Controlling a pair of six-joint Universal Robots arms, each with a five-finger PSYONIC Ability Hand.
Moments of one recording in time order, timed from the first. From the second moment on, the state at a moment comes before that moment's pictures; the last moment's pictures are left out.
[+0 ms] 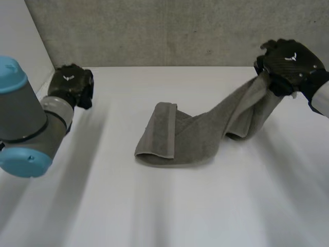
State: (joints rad) left arm 4.38 -1.97 -1.43 3.31 -1.61 3.28; right arm 1.59 -1.30 1.43 -0.10 0.93 2.65; left_hand 1.29 1.33 0.23 0.23 1.15; right_hand 1.30 1.26 0.22 0.25 1.15
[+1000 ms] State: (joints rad) left arm 4.09 -2.30 -1.26 3.29 -1.23 3.53; right arm 1.64 -1.32 1.84 -0.12 1.10 2.64; left_hand 0.30 0.27 0.23 0.23 0.06; right_hand 0.25 0.25 0.22 0.25 0.06
